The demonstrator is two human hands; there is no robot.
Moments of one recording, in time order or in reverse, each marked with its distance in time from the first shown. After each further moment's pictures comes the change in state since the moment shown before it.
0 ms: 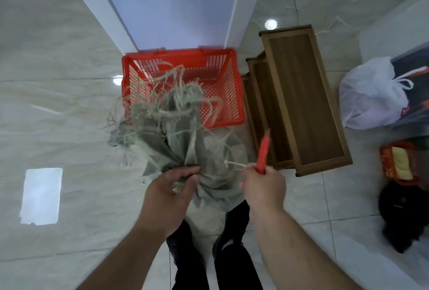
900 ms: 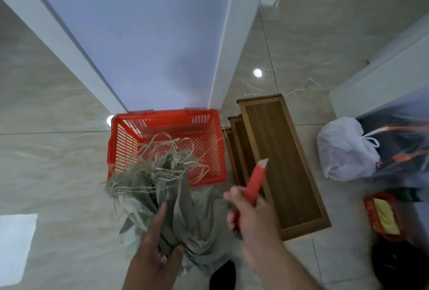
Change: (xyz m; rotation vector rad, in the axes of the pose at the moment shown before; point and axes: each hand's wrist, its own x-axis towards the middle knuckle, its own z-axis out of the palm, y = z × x) left_hand 0.014 0.045 0.019 0.120 -0.028 0.083; right_hand 0.024 -0.098 -0.036 0.337 -0.344 0.064
